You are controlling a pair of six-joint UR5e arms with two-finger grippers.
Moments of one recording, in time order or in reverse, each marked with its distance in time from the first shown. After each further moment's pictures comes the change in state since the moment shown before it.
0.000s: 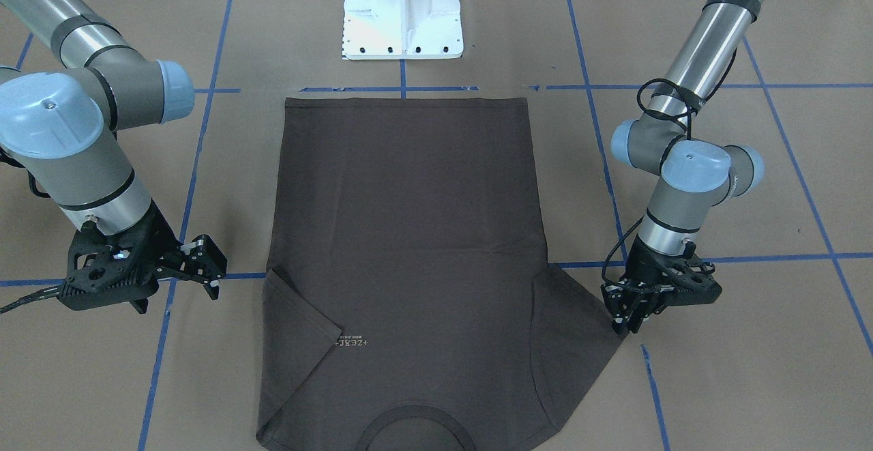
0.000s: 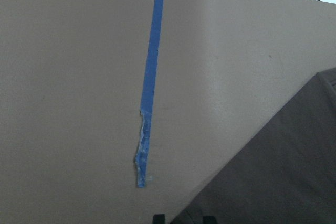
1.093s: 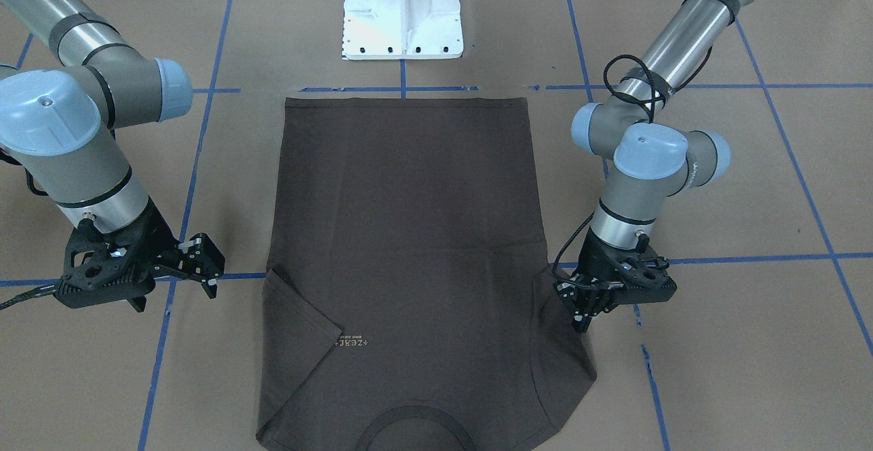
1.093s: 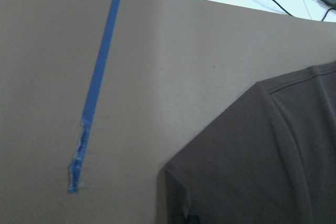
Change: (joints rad) left arm 0.028 -0.119 -0.134 0.270 0.001 -0.040; right arm 0.001 -0.008 0.008 0.000 0.000 0.008
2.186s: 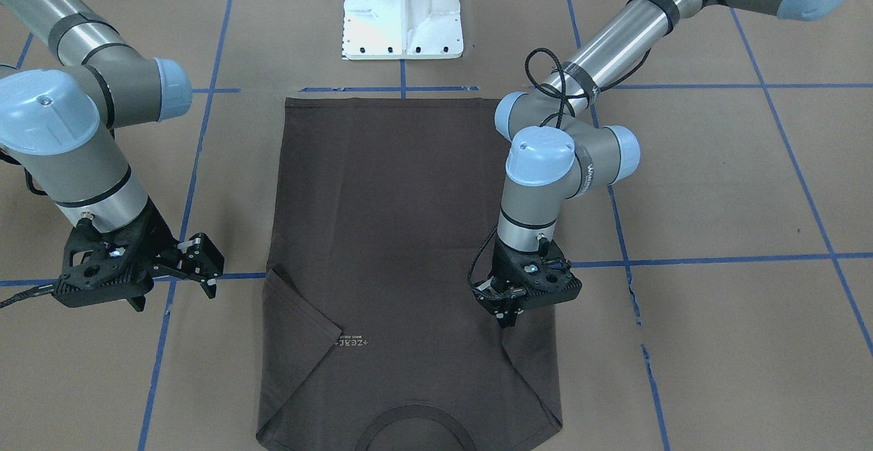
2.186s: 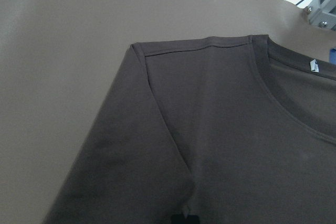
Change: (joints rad) left arm 0.082 -0.171 0.100 0.150 0.049 -0.093; right arm 0.000 -0.002 0.002 0.001 0.000 0.006
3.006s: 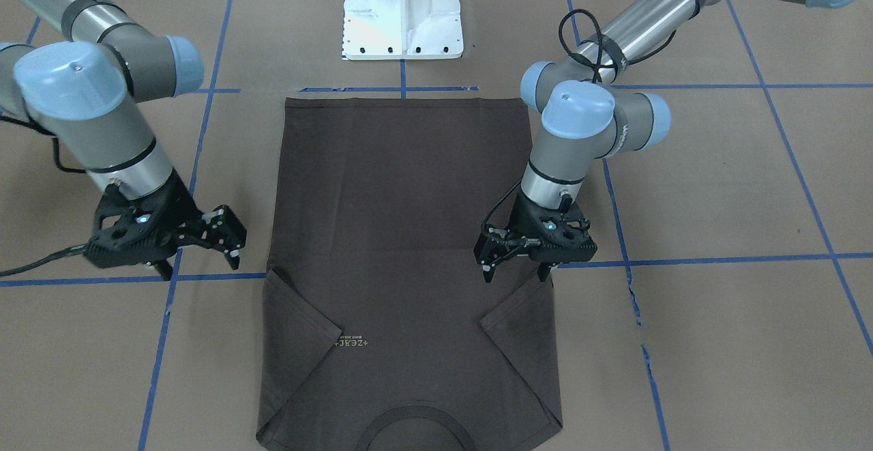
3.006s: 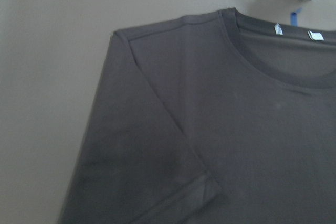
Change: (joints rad) left arm 0.014 0.246 -0.407 0.034 -0.099 0.120; right arm -0.170 -0.125 0.221 -0.005 -0.119 0.224
